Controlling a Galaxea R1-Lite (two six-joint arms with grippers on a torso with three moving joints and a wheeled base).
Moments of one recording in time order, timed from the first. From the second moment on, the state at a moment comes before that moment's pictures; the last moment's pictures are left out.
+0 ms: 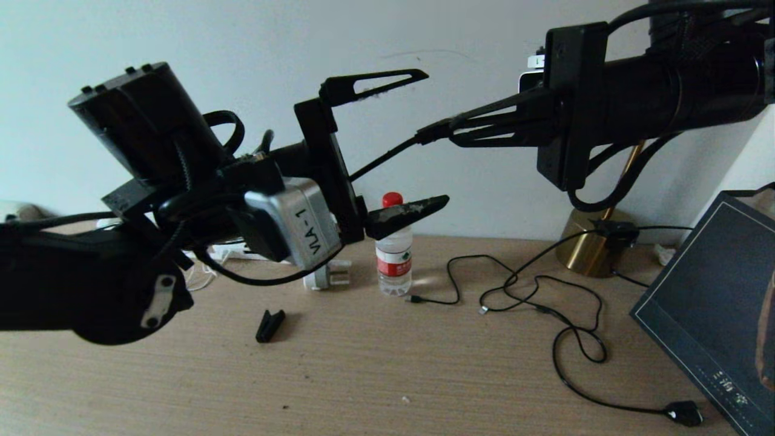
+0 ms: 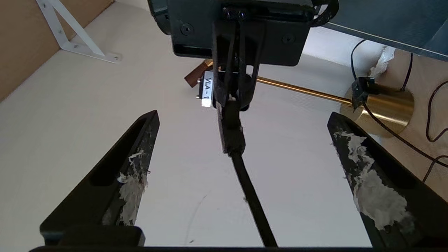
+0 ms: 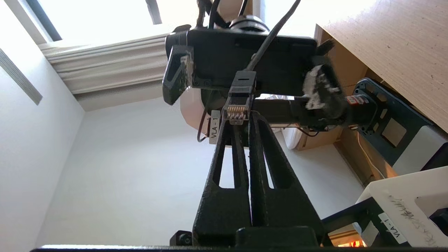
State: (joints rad) left arm -0.57 1.73 -1.08 -1.00 -0.81 1.30; right arm 0.48 1.78 -1.87 0.40 1.06 1.25
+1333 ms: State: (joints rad) left arm -0.53 1.82 -1.19 -1.13 -0.81 1.11; right arm 0.46 1.78 -1.87 0.26 1.05 1.31
